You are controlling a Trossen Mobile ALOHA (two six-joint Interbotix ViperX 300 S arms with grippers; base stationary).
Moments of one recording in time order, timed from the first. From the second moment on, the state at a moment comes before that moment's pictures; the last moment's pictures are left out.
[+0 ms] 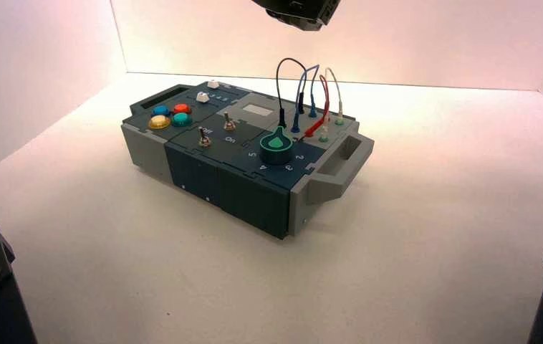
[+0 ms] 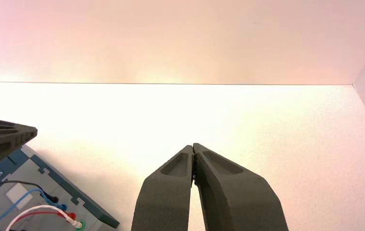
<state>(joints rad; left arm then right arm) -0.74 0.18 0.46 -0.22 -0.04 0.37 0.01 -0.72 1.12 0.48 0.06 -0.38</state>
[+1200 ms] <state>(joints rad) -0.70 0.18 0.47 -0.22 -0.04 0.37 0.01 -0.73 1.12 0.48 0.06 -0.38</state>
